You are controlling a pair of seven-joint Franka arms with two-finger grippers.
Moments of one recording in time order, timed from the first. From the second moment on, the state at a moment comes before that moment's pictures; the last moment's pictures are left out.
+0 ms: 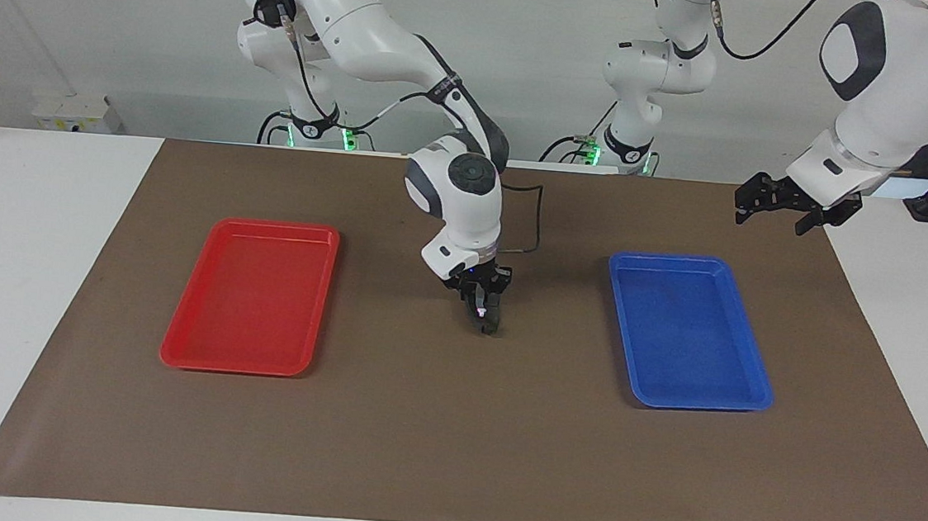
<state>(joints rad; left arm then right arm) -0.09 0.07 0.05 -1.54 0.02 1.45 0.20 0.38 0.50 0.29 -1.74 -0.10 2.26 0.80</state>
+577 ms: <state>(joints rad) -0.02 0.03 0.02 -1.59 0.02 1.48 0.20 0.39 0.51 0.29 -1.74 -0.10 2.29 0.80</state>
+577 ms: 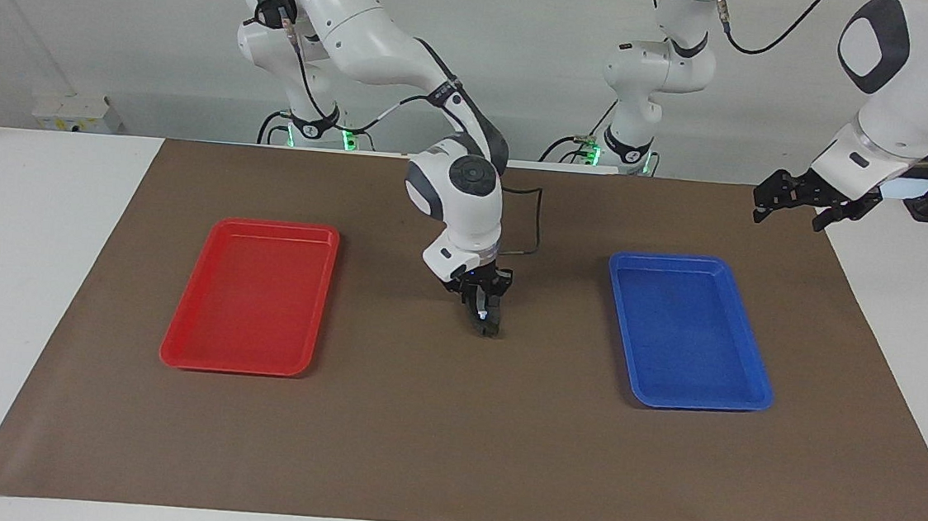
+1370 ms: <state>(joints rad) -0.01 -0.03 0.00 -1.69 0.02 1.59 0.20 0.39 0.51 0.29 -1.75 -0.10 2.32 0.80</state>
